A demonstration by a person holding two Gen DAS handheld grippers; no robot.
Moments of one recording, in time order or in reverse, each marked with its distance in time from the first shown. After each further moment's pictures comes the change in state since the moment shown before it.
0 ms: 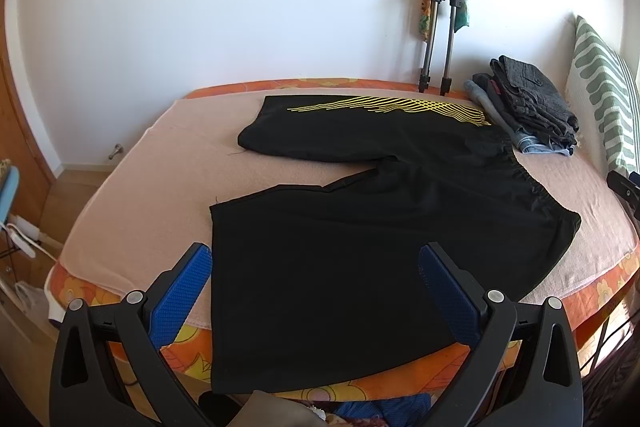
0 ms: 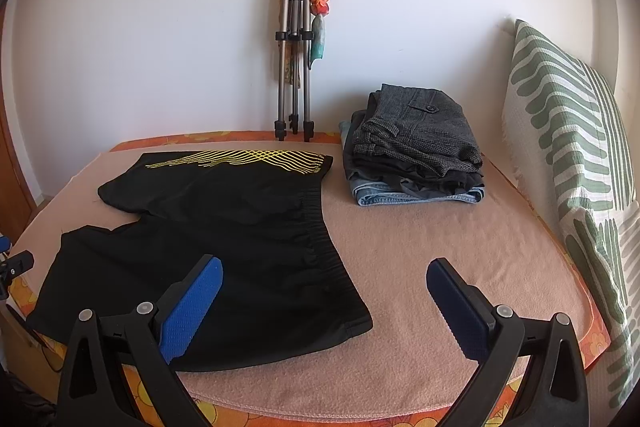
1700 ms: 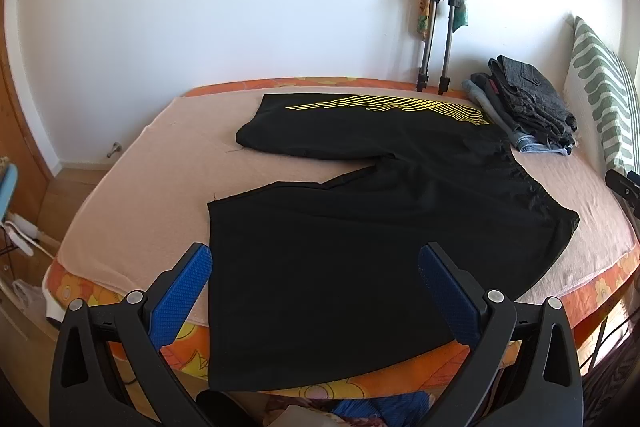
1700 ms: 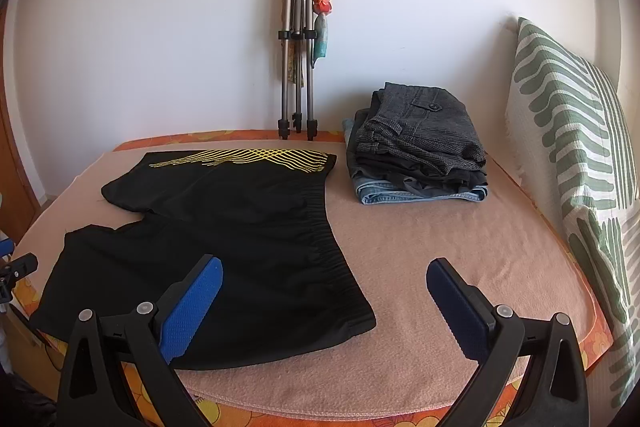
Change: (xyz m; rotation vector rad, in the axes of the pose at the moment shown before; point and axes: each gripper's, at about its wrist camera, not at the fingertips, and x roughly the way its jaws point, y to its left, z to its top) left arm -0.001 0.002 -0.006 0.002 -0.005 -0.012; right arm -0.001 -0.001 -0.002 0.003 0.002 0.016
